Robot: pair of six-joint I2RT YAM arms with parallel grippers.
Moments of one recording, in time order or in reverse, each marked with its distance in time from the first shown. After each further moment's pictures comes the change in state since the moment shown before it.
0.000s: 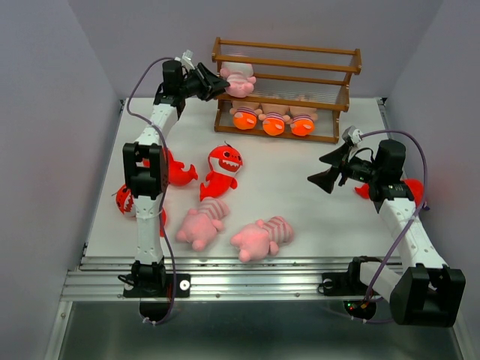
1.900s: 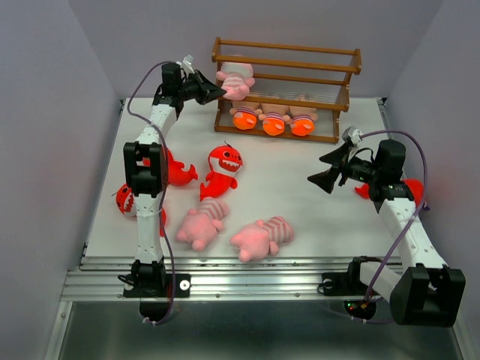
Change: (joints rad) left arm 0.016 0.048 0.036 -0.076 0.067 0.053; right arm 0.000 0.000 0.000 0.000 0.000 -0.010
